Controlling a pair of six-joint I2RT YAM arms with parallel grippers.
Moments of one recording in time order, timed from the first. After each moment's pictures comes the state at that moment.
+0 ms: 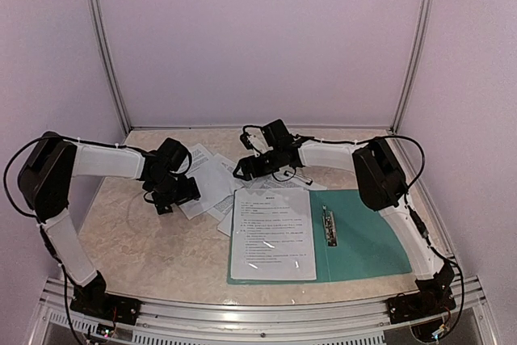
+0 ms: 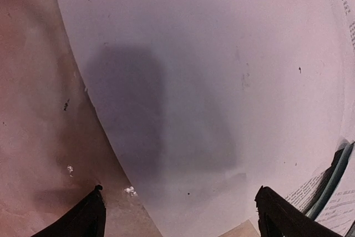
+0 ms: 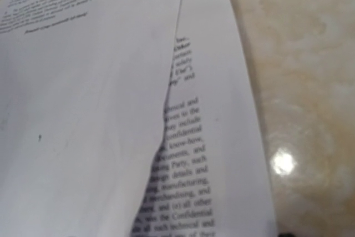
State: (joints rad) left arm -0.47 1.76 1.03 -0.46 -0.06 -0.86; right arm 0.68 2.57 2.10 -0.25 -0.37 0.19
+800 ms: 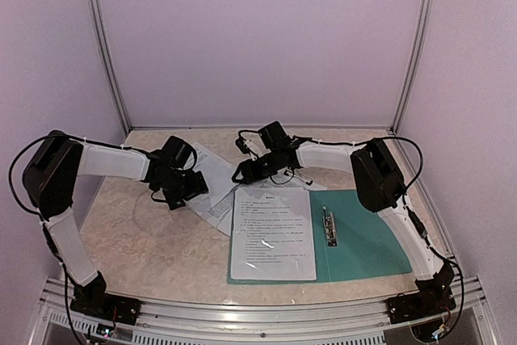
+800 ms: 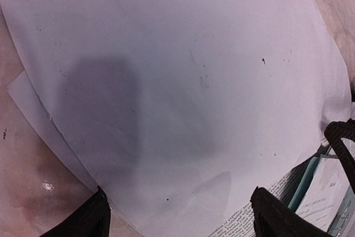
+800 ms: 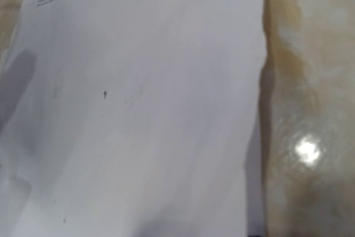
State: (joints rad) left arm -0.50 1.80 1.03 -0.30 0.00 -0.89; right arm 0.70 2.58 2.12 -0.29 -0.47 0.20
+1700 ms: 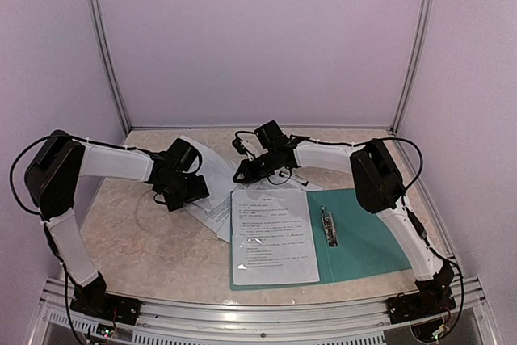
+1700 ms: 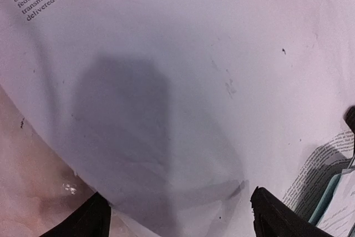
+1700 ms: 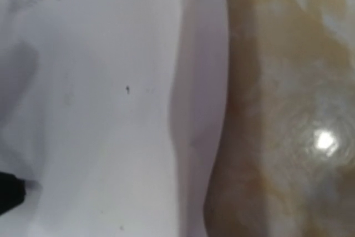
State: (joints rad) left arm -0.54 1.81 1.05 -0.35 -0.11 -0.87; right arm 0.72 2.58 2.14 -0.34 -0.50 0.23
